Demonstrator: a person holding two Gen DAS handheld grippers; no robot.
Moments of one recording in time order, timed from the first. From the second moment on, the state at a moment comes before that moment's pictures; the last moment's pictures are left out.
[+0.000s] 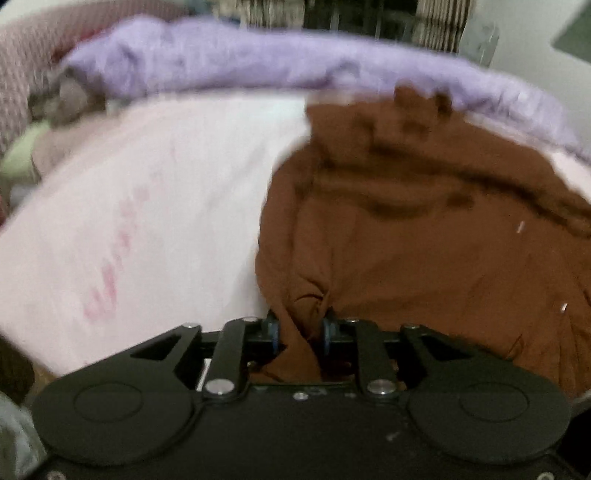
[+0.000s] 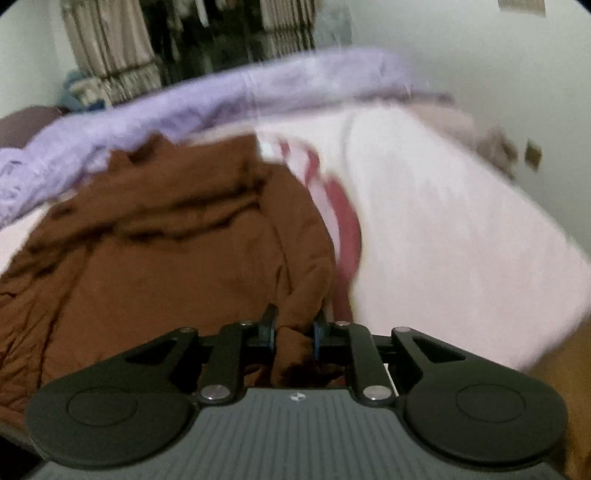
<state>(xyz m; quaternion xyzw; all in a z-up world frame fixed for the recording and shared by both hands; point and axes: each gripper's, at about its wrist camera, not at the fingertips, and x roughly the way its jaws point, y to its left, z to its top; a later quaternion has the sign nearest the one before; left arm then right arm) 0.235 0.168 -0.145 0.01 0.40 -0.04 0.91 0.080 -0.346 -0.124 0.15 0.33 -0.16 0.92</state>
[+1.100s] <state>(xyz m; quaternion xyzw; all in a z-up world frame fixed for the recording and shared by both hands) 0.226 0.148 -0.159 -0.01 0.41 -0.04 0.91 0.078 -0.348 -0.143 0.15 0.36 -0.15 0.91</state>
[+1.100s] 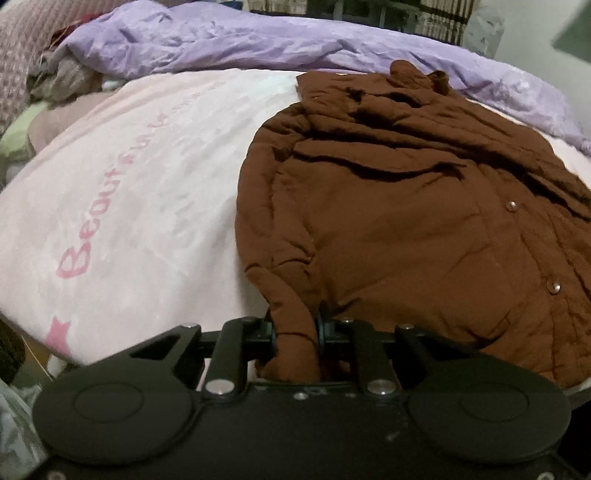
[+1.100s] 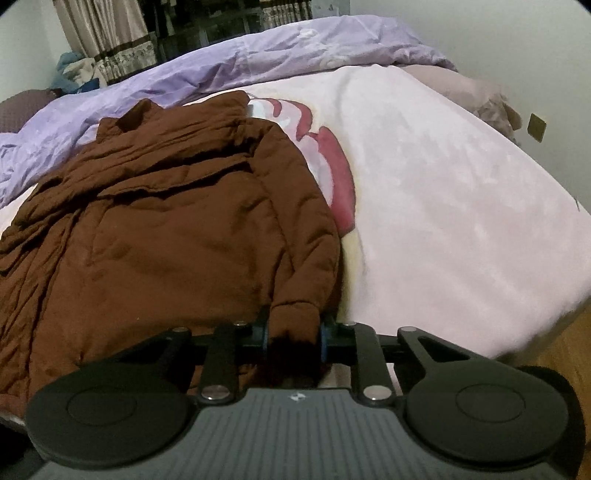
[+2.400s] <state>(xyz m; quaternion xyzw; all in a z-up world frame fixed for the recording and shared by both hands) 0.493 0.123 -0.037 -0.01 0.25 0.00 0.97 0.335 -0.398 -0.051 0.13 0.21 -0.18 0.95</state>
